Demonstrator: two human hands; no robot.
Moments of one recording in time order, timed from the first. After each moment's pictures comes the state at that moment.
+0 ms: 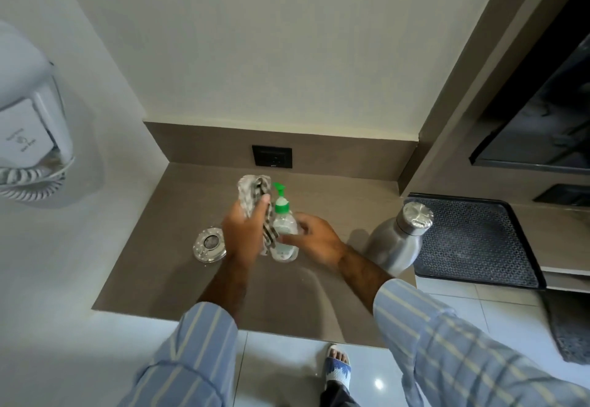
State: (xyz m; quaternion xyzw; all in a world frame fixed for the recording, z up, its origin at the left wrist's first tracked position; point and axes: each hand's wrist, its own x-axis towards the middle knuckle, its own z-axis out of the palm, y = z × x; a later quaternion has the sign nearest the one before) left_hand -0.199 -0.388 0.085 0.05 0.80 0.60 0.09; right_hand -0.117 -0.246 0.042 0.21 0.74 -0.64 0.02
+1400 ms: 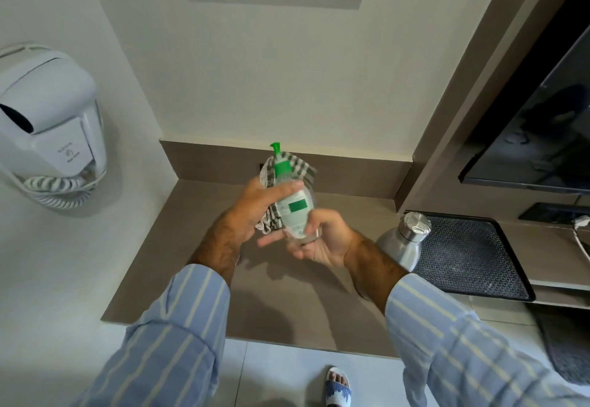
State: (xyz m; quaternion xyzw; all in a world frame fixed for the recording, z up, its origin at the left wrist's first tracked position) left_hand -0.241 -0.392 0.165 0.24 0.64 0.64 0.35; right_hand -0.124 -0.262 0.124 -0.01 0.38 -0.91 0.19
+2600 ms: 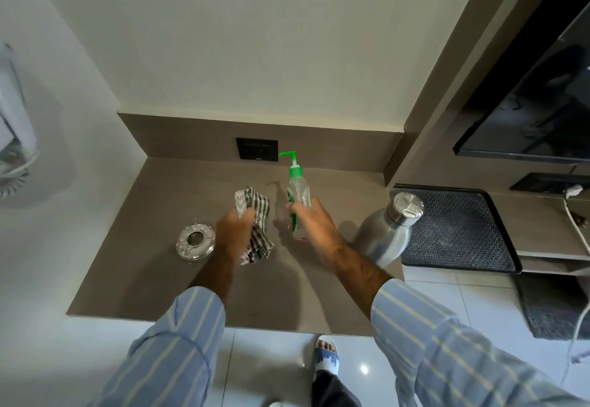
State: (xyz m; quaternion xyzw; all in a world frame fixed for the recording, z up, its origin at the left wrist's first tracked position) left_hand -0.234 -0.387 0.019 0.06 0.85 0.48 0.22; right_hand -0.111 -0.254 0.071 0.39 0.63 -0.67 -0.05
